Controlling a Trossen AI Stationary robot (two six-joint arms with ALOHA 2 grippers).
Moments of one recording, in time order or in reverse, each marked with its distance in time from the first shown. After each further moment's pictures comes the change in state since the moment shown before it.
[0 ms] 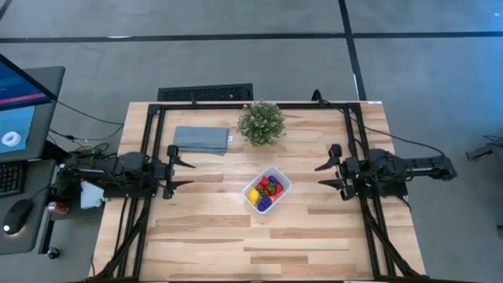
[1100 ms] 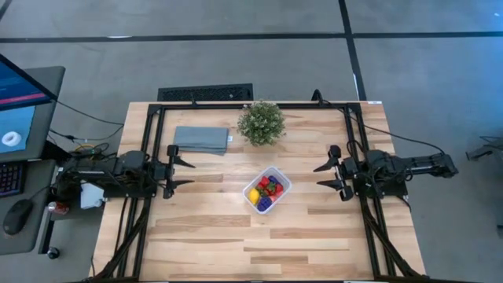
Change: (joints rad) left arm 0.056 0.000 0.001 -0.016 0.073 0.093; right arm 0.032 0.032 0.000 -0.008 0.047 0.036
